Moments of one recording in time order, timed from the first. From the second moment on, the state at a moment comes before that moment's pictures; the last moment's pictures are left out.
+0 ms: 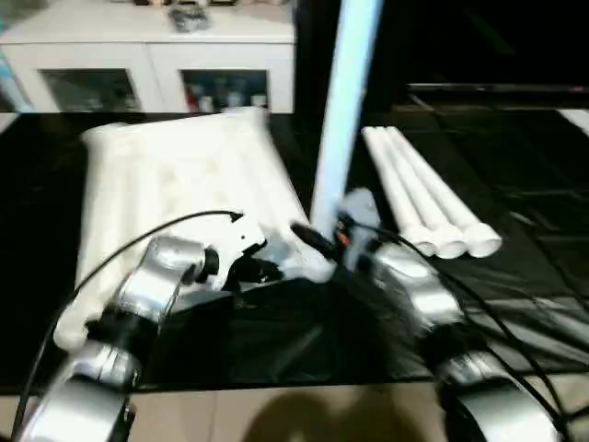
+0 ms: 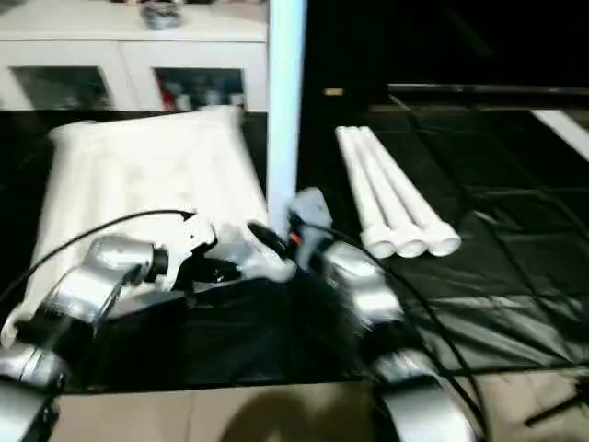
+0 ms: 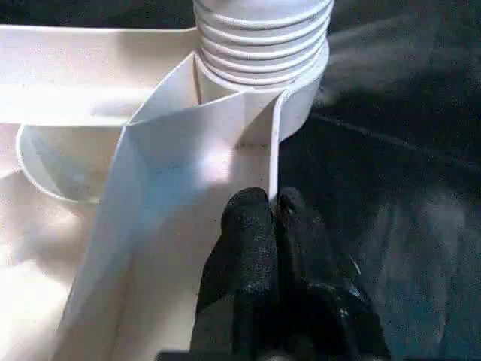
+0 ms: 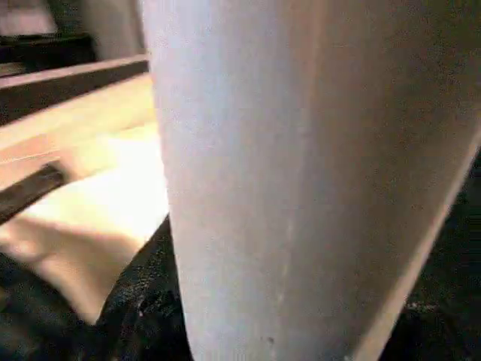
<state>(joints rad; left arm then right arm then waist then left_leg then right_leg) -0.52 0.33 -0.21 0.43 0.04 0.36 -0.96 -0.67 -0.01 0.08 0.86 0.12 -0.10 0.56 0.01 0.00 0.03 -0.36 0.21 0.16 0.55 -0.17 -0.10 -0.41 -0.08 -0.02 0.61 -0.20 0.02</state>
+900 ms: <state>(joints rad) -0.44 0.22 -0.20 0.19 0.08 0.61 -0.71 -0.77 0.06 -0.01 1.07 0.11 -0.12 0.38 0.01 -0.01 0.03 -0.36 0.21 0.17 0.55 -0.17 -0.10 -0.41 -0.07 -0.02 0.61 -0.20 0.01</state>
